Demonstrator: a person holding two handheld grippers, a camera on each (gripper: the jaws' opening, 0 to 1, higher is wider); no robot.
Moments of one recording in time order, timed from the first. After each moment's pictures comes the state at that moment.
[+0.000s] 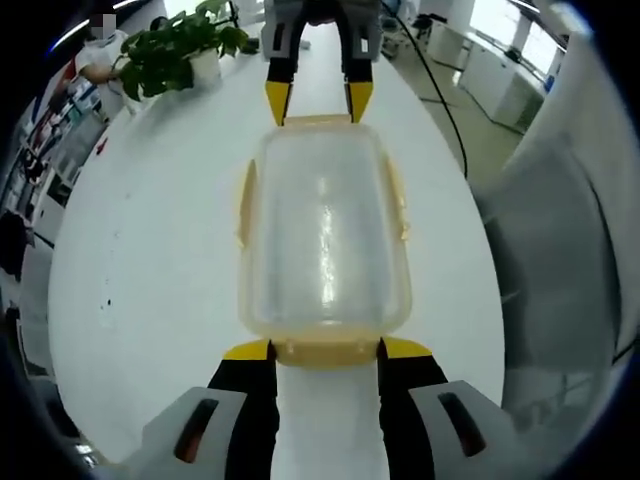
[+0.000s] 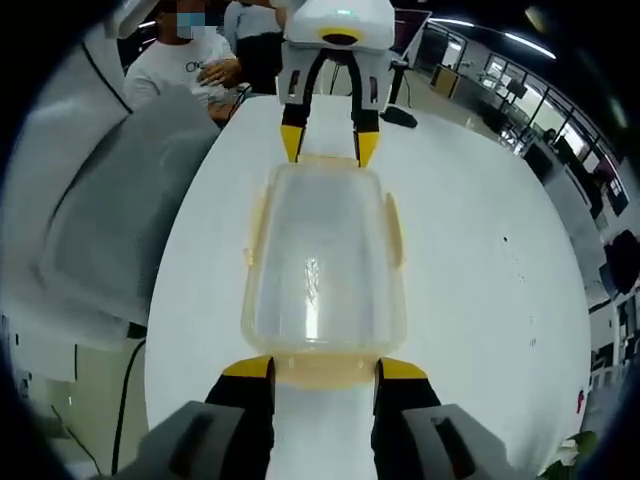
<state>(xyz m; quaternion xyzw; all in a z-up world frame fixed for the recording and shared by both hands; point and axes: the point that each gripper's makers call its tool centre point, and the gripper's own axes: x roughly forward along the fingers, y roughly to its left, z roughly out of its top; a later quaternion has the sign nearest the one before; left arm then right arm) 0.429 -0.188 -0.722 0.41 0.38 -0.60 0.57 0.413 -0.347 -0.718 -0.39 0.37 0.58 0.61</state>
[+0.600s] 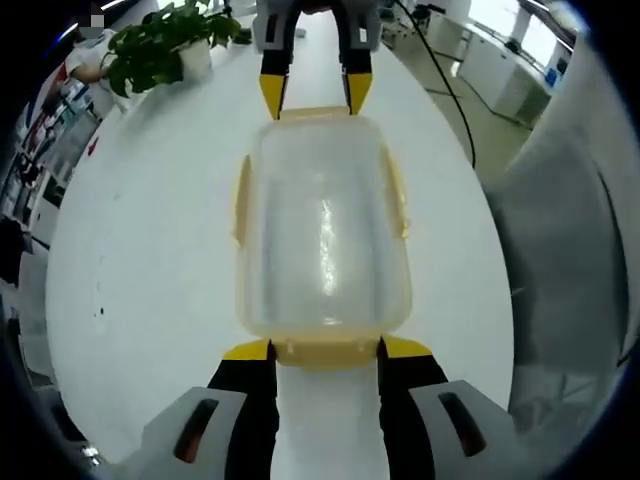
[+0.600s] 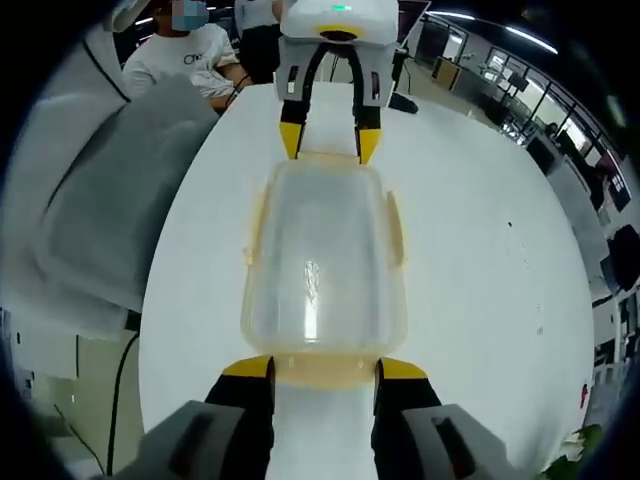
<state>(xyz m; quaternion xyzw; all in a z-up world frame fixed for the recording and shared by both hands) 0.428 -0.197 -0.743 0.43 0.39 -0.60 0.56 0.411 -0.358 -0.735 -0.40 0.38 0.57 0.61</state>
